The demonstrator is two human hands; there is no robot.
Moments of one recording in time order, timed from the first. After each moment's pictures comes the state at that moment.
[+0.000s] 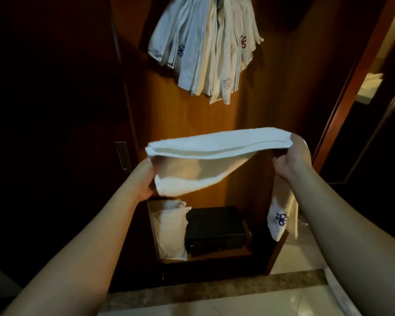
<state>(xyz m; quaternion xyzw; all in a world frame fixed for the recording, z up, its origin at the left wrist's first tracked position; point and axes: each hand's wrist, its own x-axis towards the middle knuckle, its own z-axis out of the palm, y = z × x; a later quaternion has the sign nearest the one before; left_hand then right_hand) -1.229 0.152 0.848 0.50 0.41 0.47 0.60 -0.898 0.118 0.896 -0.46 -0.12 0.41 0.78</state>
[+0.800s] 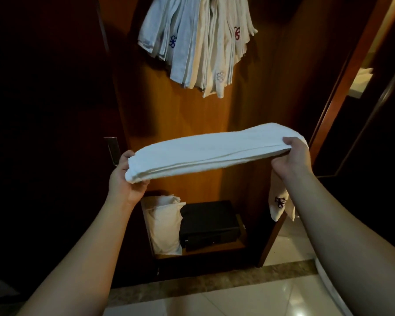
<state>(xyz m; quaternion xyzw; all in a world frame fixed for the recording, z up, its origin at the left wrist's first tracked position) -1.238 0.137 0.835 0.28 0.30 0.64 0.65 -0.892 0.105 0.885 -0.38 -0.08 0.47 0.79</state>
